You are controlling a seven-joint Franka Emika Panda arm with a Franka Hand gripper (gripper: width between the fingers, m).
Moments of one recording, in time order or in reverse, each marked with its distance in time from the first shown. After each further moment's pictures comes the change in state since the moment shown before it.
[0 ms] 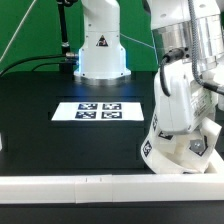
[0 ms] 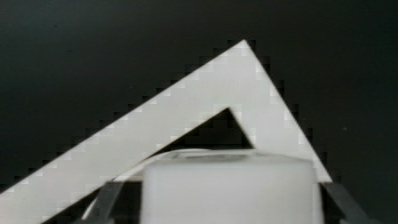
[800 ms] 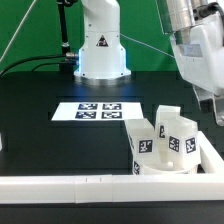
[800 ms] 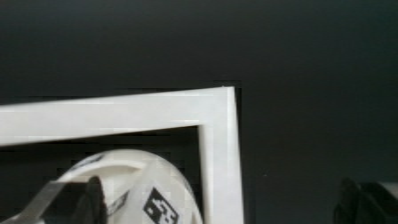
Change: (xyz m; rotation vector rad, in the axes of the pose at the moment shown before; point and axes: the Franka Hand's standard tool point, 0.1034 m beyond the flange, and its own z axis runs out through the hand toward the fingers) arm -0.019 -0.006 -0.036 0.013 -0.038 -0.514
